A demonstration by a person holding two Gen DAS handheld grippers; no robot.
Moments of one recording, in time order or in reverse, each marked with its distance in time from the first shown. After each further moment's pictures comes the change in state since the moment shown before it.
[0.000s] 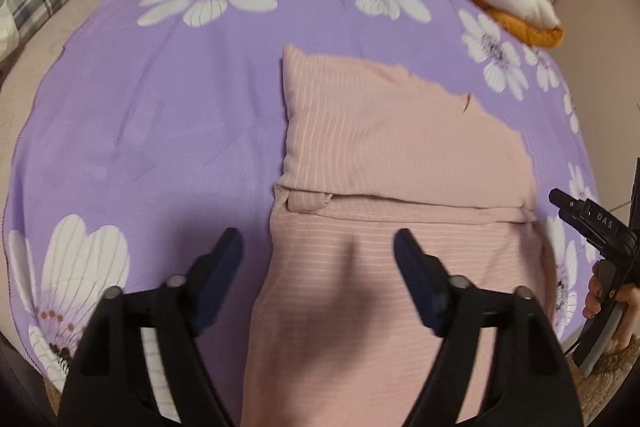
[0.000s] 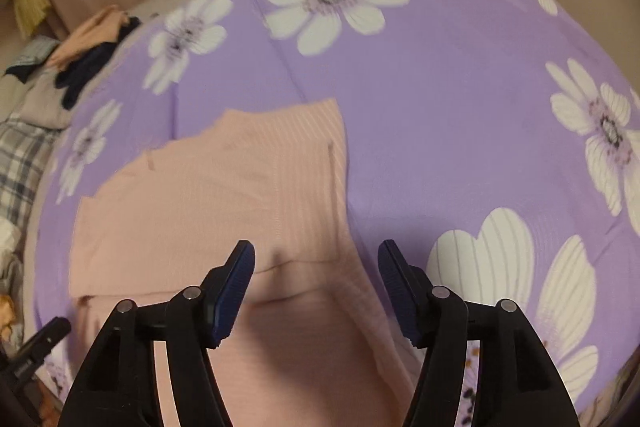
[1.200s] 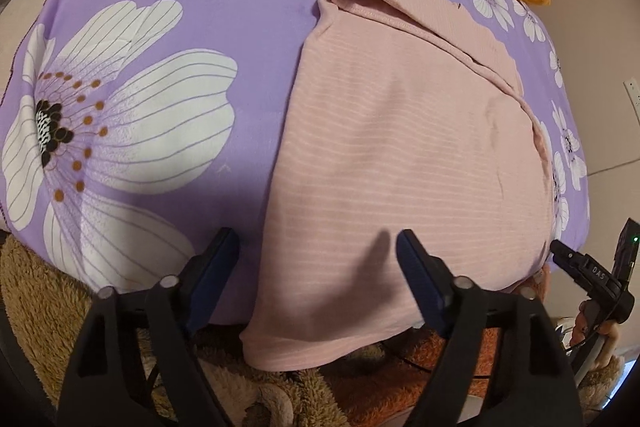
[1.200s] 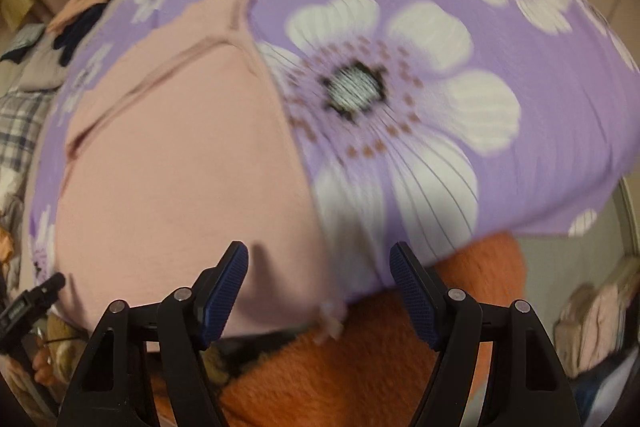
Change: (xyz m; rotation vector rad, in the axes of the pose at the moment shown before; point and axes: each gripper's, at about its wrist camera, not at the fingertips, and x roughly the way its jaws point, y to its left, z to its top) left arm -0.028 0.039 -0.133 -0.048 0.184 -0.076; right arm -0.066 -0.084 -0.161 0.102 0.171 -0.038
